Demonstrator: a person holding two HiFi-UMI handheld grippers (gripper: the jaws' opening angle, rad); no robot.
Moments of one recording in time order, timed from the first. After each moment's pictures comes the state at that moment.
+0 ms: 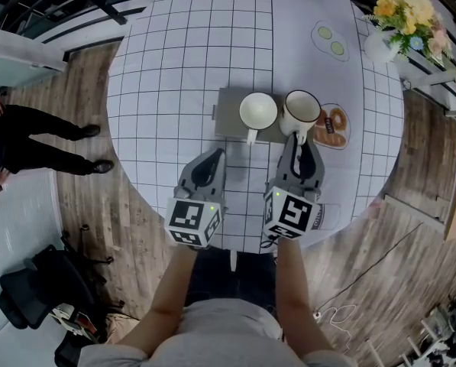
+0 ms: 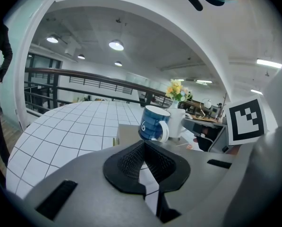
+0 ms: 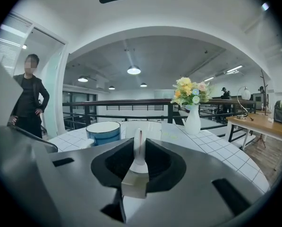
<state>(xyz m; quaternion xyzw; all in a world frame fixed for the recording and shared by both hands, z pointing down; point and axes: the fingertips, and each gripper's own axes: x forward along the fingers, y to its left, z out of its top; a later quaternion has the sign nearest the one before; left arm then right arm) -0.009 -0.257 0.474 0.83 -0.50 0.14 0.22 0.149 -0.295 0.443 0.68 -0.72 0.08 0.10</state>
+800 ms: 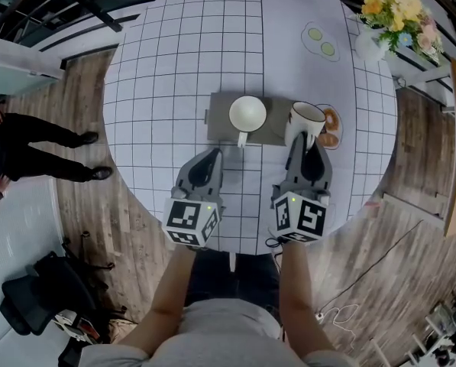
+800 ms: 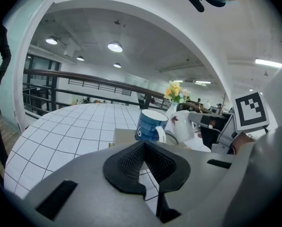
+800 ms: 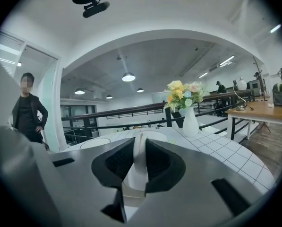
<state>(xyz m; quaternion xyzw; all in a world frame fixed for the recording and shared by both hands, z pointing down) 0.001 -0.265 0.464 0.83 -0.50 0.13 0.21 0.180 -0.296 0.413 0.69 -0.72 0.10 0.03</state>
